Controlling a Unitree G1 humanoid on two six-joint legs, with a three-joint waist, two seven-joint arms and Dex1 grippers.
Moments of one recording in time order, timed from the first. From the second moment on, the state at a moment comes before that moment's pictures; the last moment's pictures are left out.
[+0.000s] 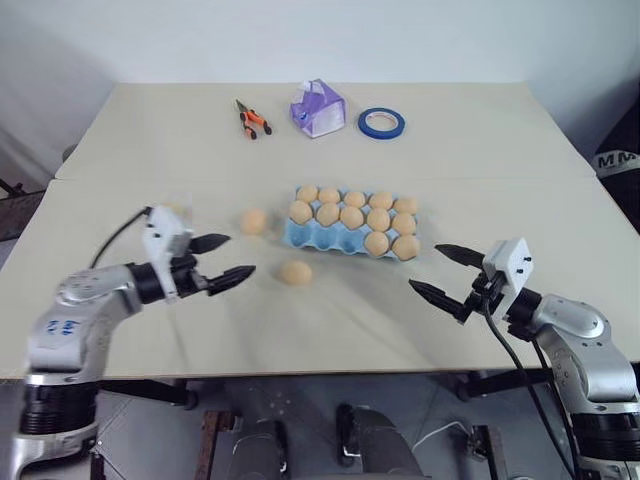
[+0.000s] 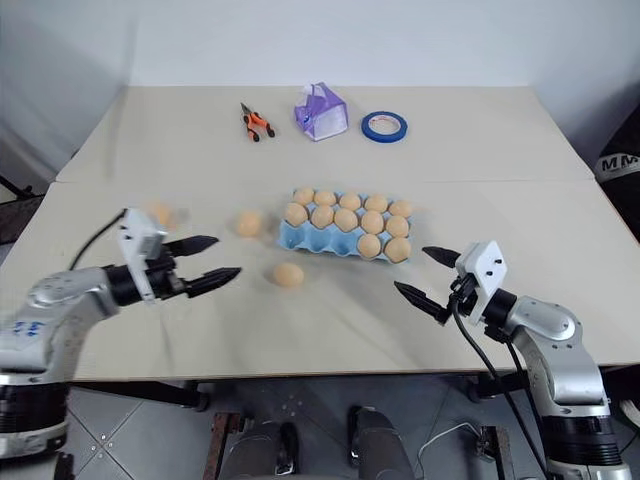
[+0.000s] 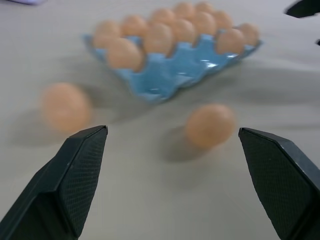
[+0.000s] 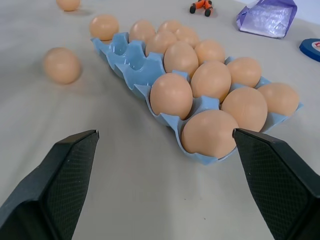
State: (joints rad) left arm -0.31 0.63 0.14 -0.19 -0.45 0.63 -0.81; right arm -0.15 -0.61 -0.16 -0.14 0.41 0.20 0.89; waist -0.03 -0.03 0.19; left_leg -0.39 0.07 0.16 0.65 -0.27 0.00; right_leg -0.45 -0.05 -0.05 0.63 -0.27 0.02
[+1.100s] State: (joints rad) left arm -0.34 0.61 -0.12 -0.07 -0.27 0.49 -0.87; right arm -0.07 -0.62 -0.21 -0.19 0.41 0.20 0.84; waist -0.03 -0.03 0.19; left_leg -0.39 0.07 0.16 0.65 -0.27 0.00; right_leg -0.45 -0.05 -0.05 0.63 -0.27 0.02
